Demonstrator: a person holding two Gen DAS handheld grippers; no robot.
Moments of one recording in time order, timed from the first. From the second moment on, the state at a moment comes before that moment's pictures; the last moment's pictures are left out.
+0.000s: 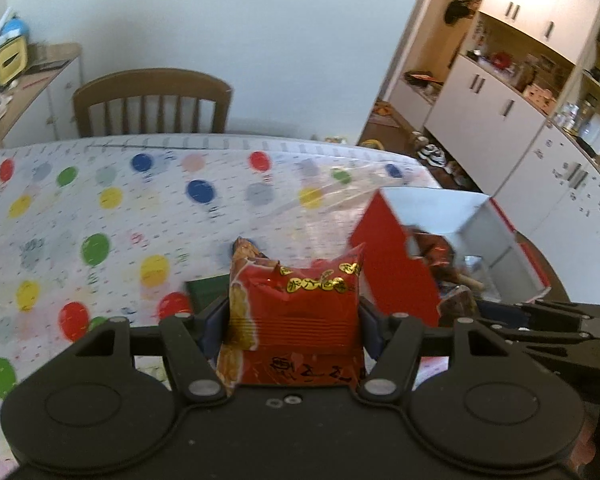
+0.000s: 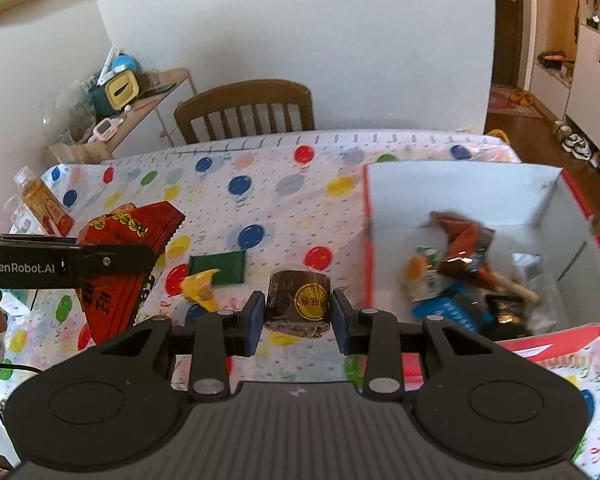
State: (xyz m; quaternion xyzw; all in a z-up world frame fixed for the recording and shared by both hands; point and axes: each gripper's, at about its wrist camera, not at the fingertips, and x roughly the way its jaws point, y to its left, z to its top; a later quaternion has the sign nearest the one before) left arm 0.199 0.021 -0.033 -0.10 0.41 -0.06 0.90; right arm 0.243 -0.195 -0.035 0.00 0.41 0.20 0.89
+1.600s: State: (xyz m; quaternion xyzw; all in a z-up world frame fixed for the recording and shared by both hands) left arm 0.338 -0.213 -0.099 -0.02 0.47 -0.04 0.88; right arm 0.364 -0.380 -0.113 -0.04 0.46 0.17 0.87
